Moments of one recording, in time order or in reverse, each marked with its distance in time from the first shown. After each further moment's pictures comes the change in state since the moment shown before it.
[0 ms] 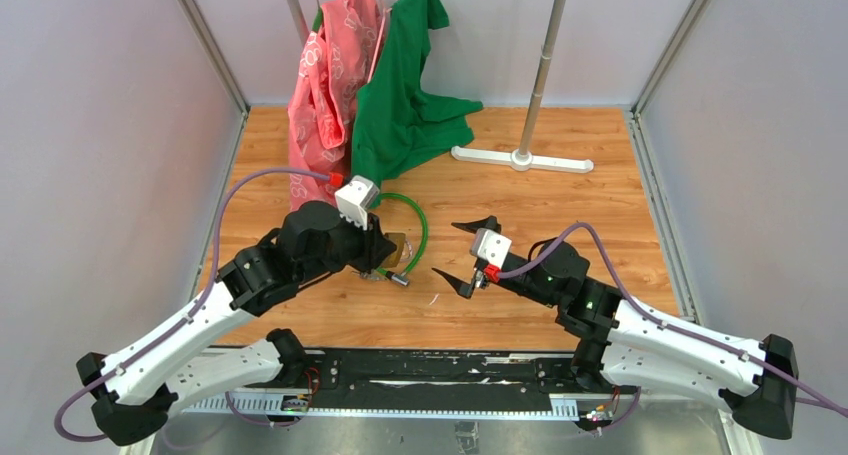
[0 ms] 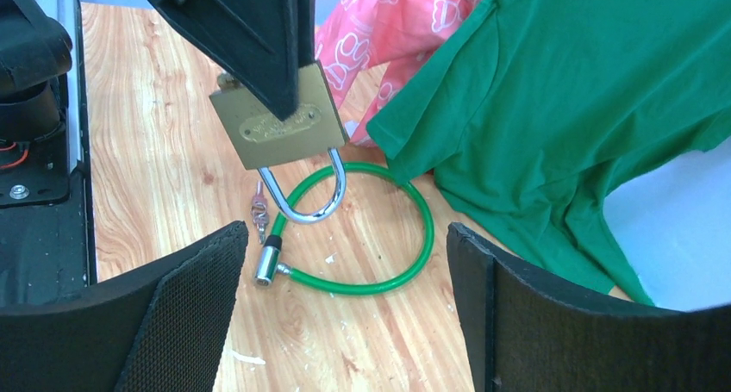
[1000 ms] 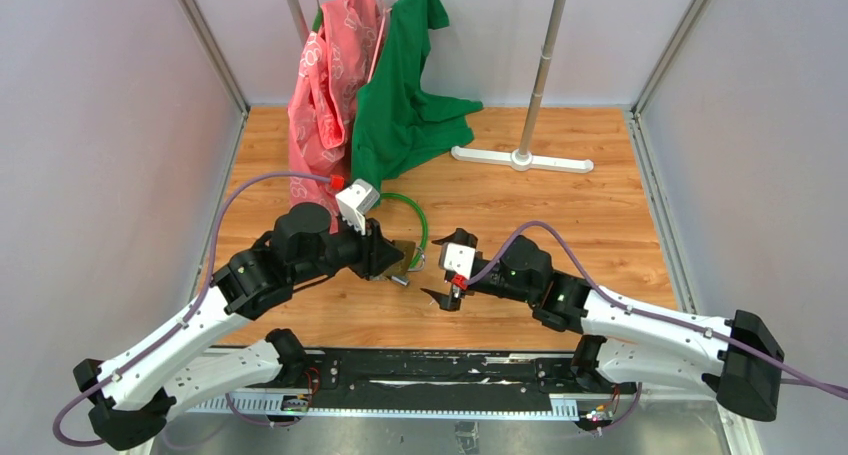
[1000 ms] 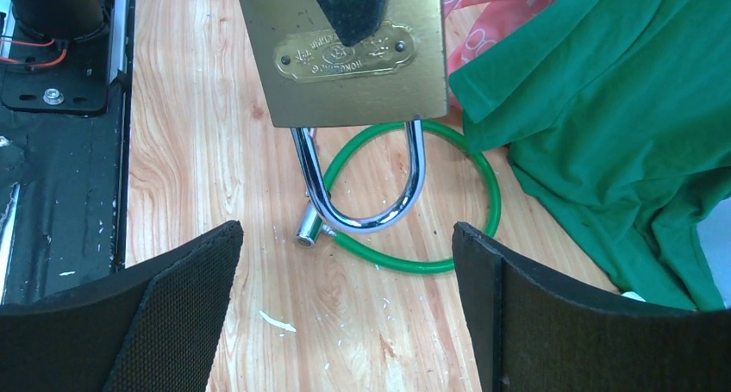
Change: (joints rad) left arm 0.010 -0.038 -0.016 0.033 0.165 -0.012; right arm 0.000 0.168 -0.023 -0.006 -0.121 -0.045
